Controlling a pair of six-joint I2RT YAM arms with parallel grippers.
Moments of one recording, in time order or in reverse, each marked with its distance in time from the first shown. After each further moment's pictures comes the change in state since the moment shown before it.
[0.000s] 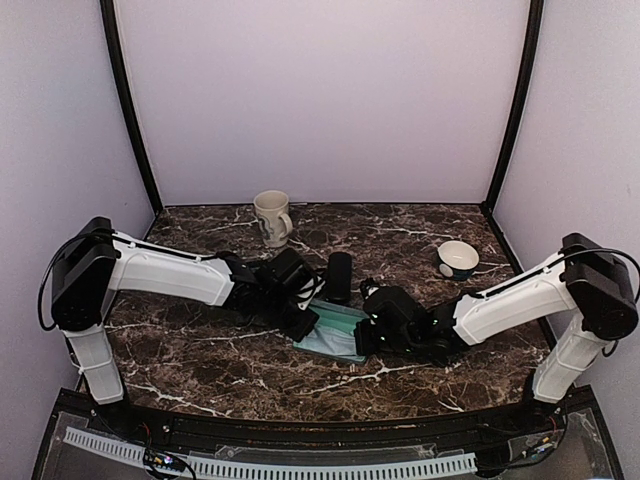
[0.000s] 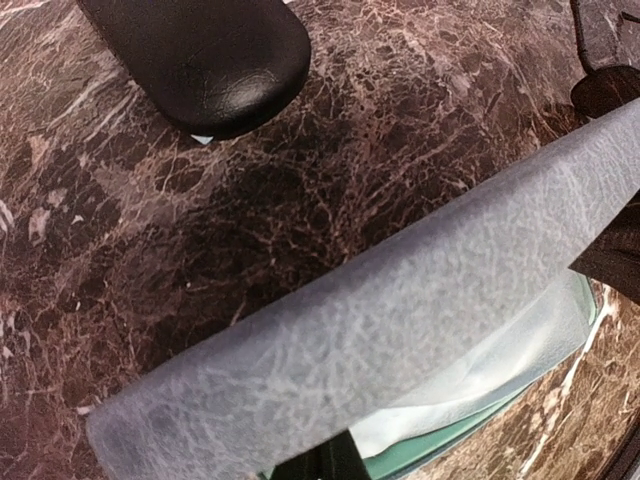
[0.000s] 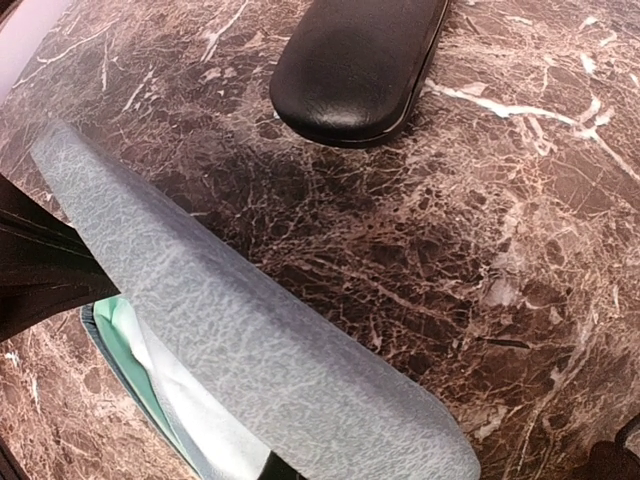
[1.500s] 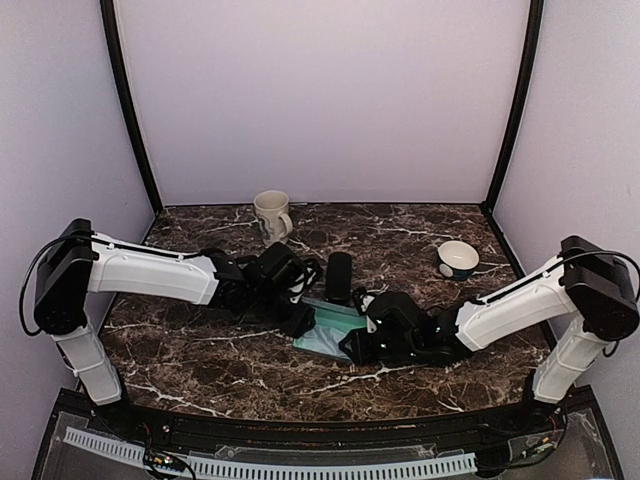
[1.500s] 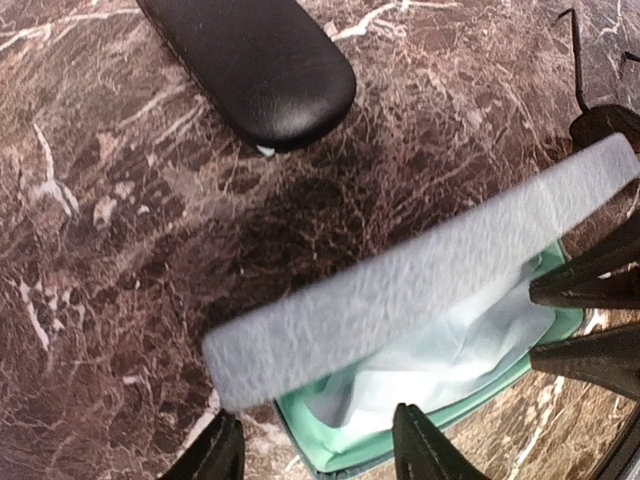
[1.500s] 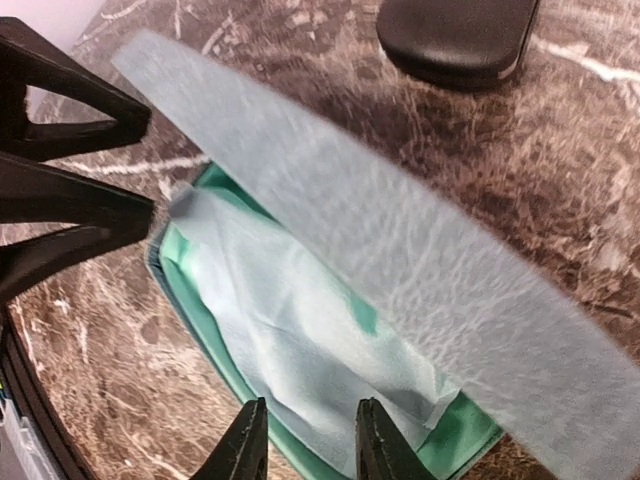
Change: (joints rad) left arm 0.000 -0.089 -0.039 0.000 -0.064 -0.048; right arm 0.021 -0.011 -0.051 0.108 -0.162 -0.003
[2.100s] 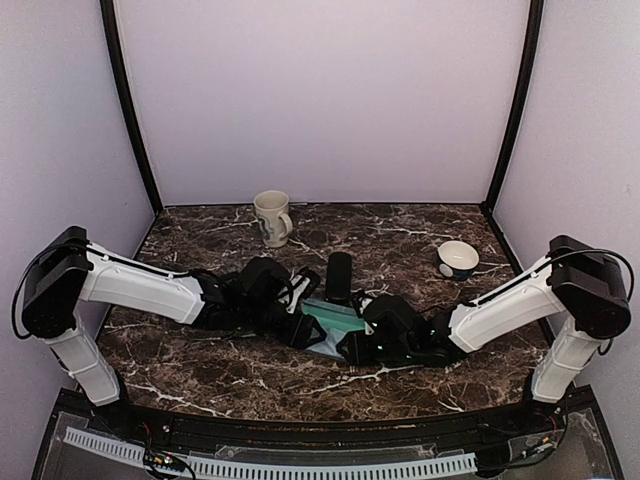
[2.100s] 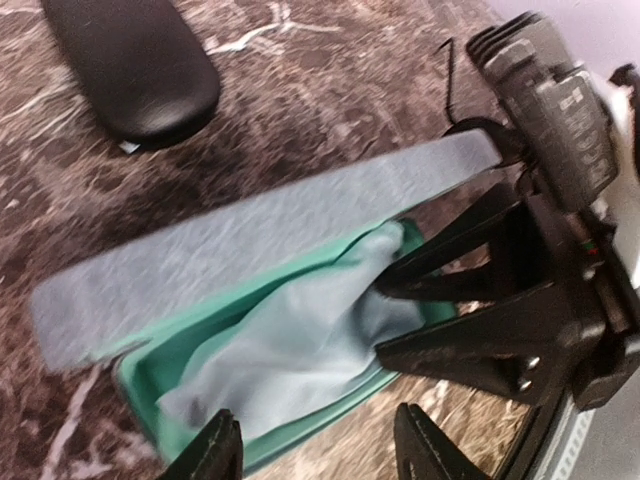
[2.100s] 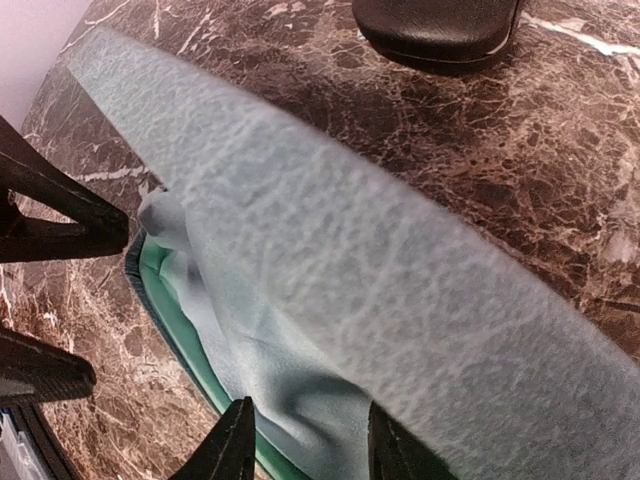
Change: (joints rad) left arm 0.000 -0.072 -0.222 0.344 0.252 -0.132; right arm 0.000 0.058 0.006 0.029 0.007 0.036
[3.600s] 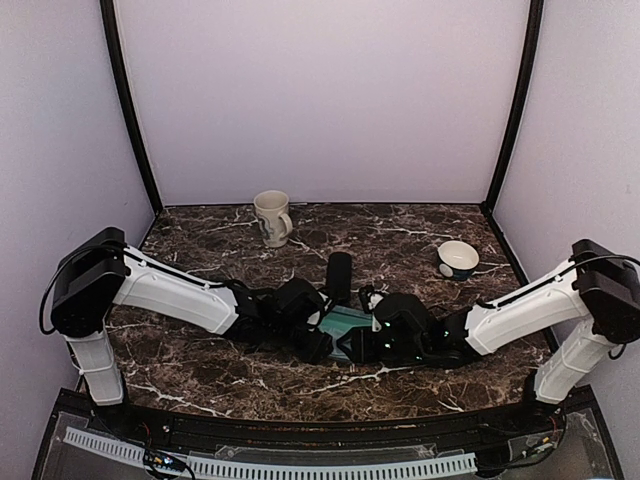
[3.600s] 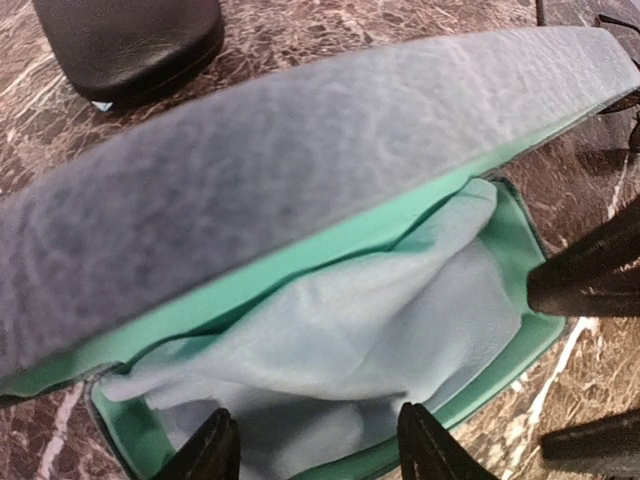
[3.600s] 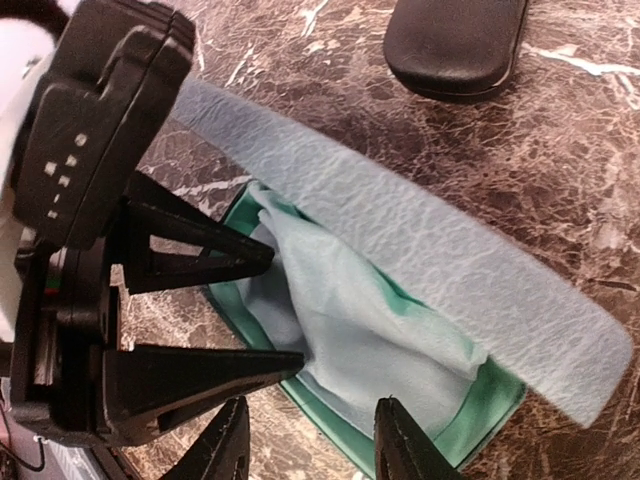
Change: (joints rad) left arm -0.111 0.176 0.138 -0.117 -0.246 0.043; right arm 0.026 -0.114 -0.051 0.022 0.017 0.066
